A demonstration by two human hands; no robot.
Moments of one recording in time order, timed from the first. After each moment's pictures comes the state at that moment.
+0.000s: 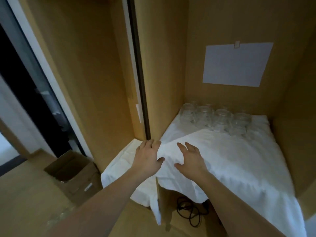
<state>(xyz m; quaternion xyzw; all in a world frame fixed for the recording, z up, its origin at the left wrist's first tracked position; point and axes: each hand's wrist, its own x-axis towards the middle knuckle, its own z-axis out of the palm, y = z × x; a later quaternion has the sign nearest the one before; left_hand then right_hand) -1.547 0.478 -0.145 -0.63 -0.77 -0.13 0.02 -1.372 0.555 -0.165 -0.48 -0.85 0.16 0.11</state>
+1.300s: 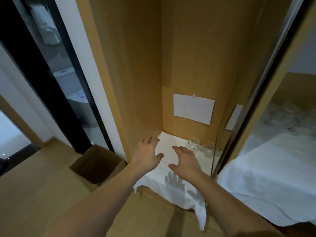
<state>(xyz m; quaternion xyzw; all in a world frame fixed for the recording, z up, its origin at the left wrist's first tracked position) -1.897 0.480 -0.191 -0.58 -0.80 -0.12 -0.08 -1.732 0.538 -0.213 -0.48 -0.84 0.24 0.05</state>
